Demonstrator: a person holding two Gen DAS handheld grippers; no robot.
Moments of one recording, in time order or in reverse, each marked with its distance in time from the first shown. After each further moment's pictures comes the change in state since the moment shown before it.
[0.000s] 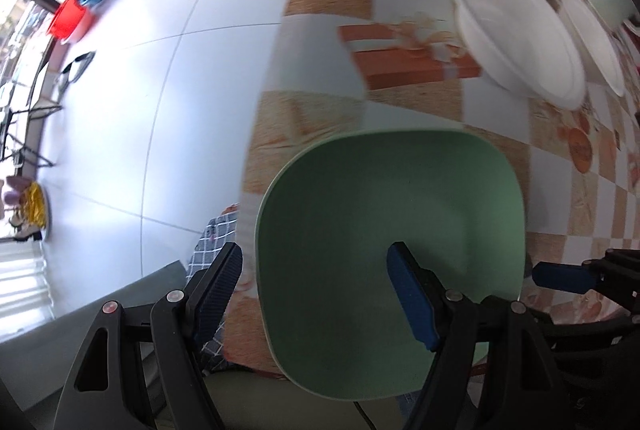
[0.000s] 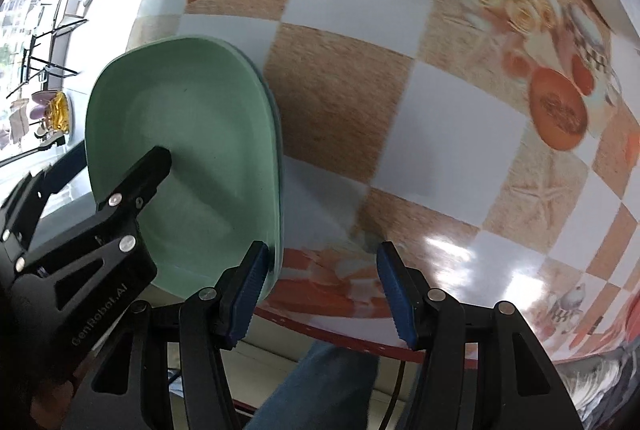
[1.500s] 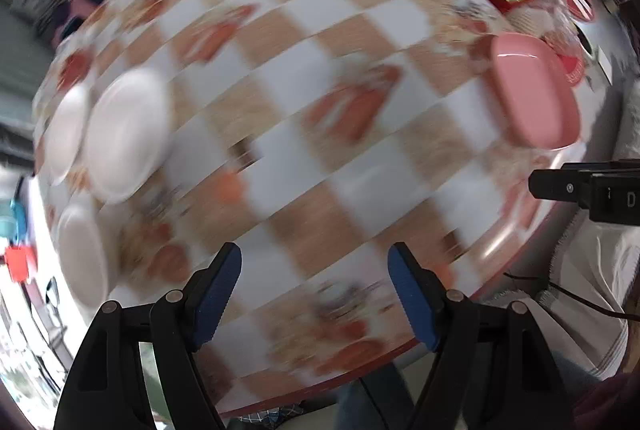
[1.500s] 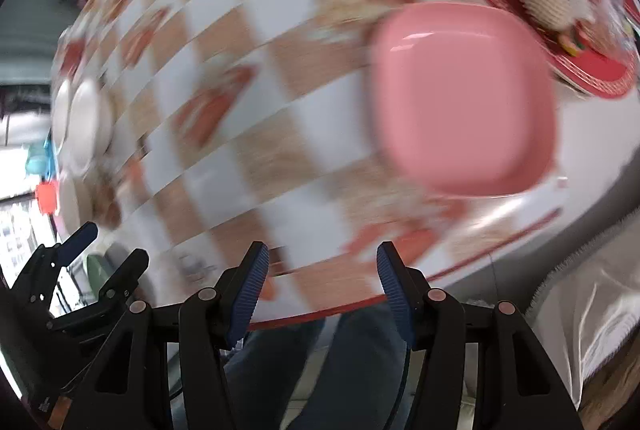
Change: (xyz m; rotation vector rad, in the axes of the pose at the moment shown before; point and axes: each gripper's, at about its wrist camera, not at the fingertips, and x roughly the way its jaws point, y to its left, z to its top) left arm -0.094 -0.405 -0.023 0.747 -0.048 -0.050; right arm -0.134 -0.461 -0.270 0.769 -0.318 0.173
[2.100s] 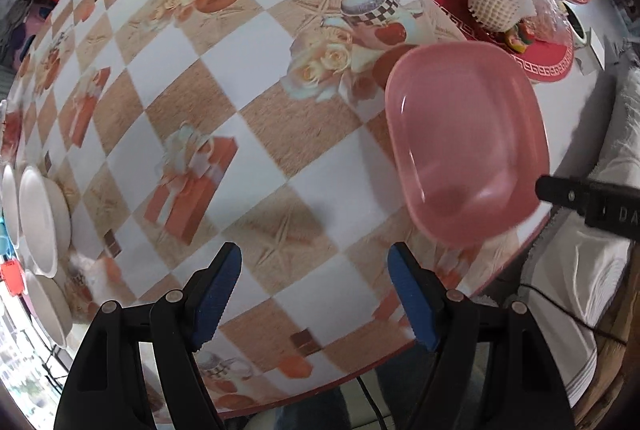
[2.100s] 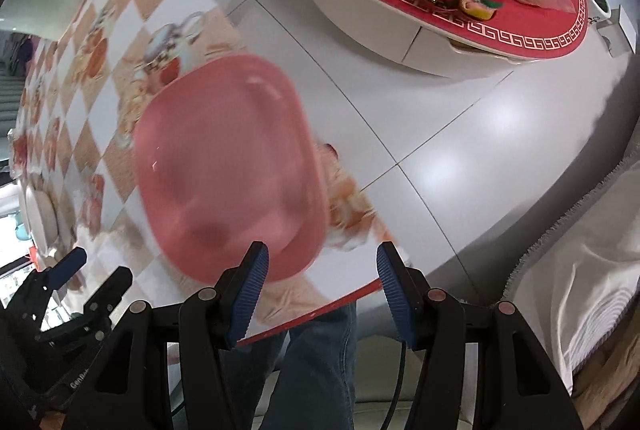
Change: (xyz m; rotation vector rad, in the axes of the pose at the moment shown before) left arm 0.038 -0.114 0.092 0.020 0.113 -0.041; right arm 0.005 -0.112 -0.022 0.155 0.027 -0.051
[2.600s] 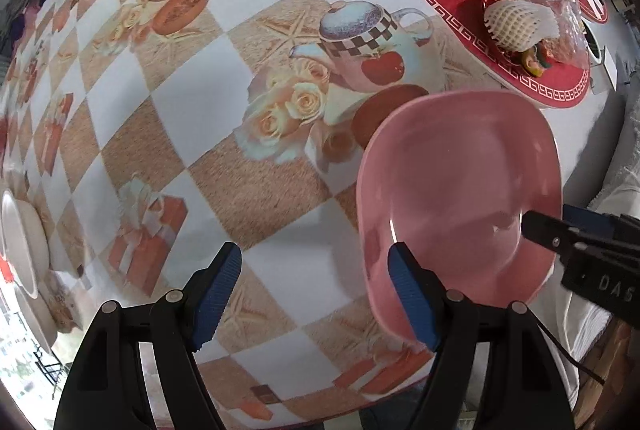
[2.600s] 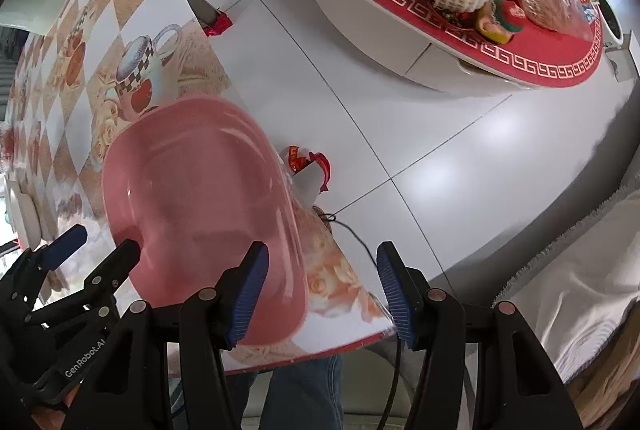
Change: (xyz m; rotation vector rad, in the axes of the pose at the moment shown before) left arm 0.034 -0.027 0.049 -0.049 0.009 0.004; right arm 0.046 0.066 0.036 -0.071 0.020 -0.033
